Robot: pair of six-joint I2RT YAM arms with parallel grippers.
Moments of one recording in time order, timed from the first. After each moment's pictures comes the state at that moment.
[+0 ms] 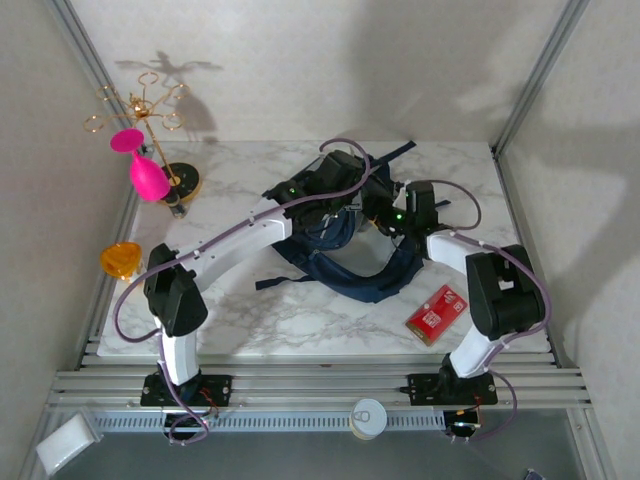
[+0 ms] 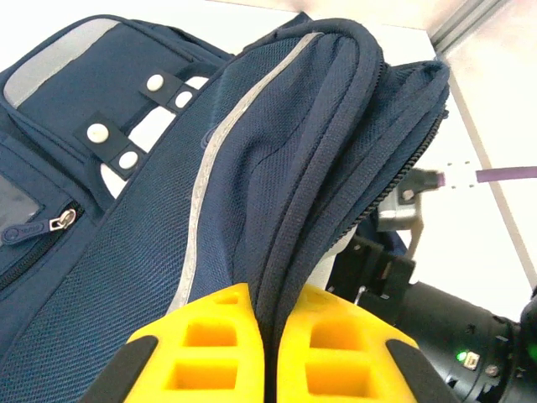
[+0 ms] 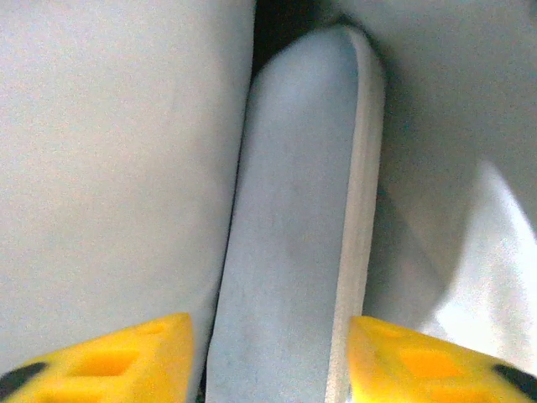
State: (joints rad) left arm -0.81 1.88 1.82 -0.58 -0.27 -0.66; right arm 0.28 1.68 0.90 0.24 -0.50 0.89
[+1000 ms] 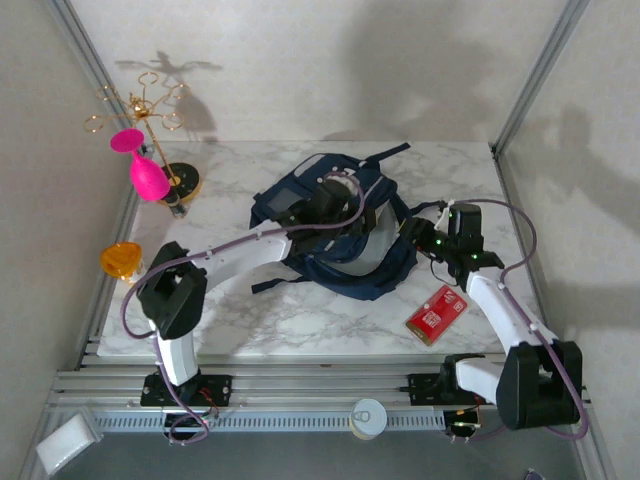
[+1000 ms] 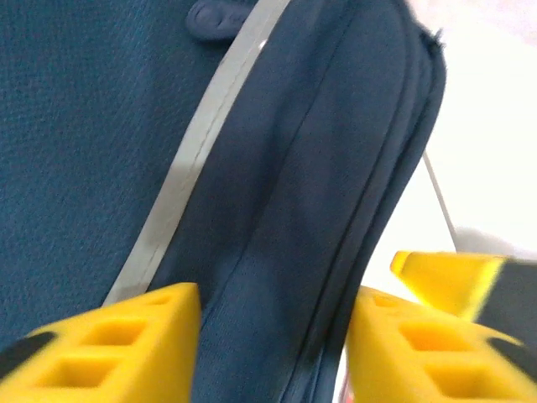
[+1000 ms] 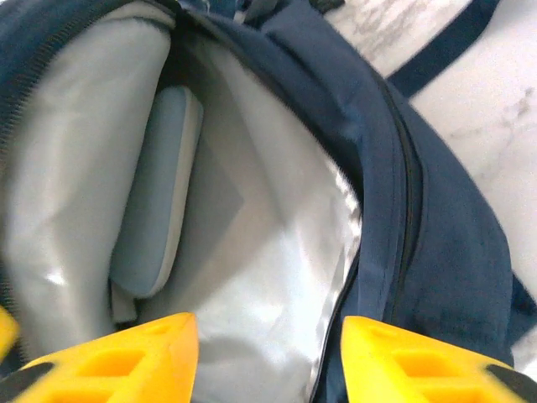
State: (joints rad) left arm -0.79 1.81 1.38 -0.14 0.06 -0.74; right arm 0.12 1.14 0.71 -0.24 -0.38 0.64
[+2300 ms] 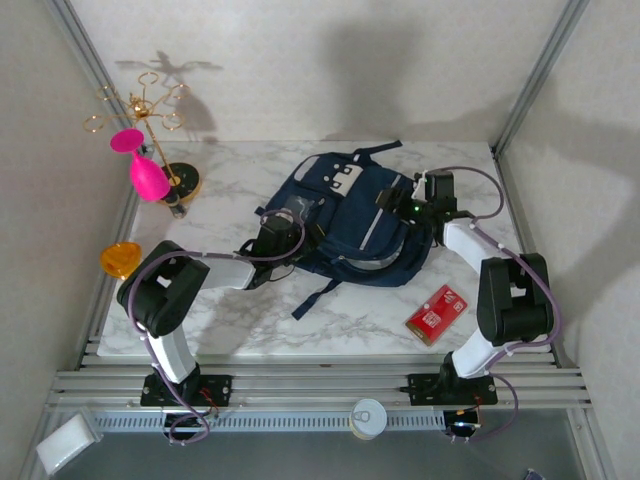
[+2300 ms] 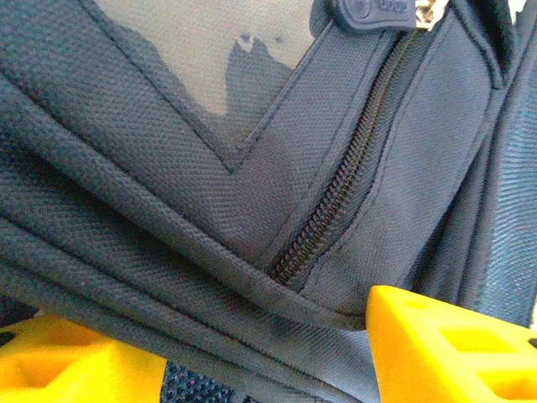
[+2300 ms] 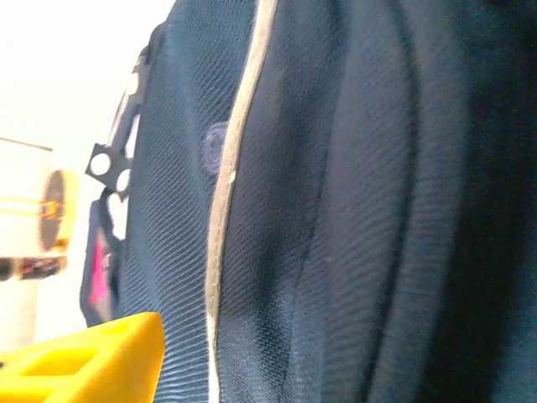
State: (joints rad) left arm -0.58 1.78 0.80 0.46 0.10 -1.10; right arm 0.17 1.63 1.04 -0.13 -0.39 0.61
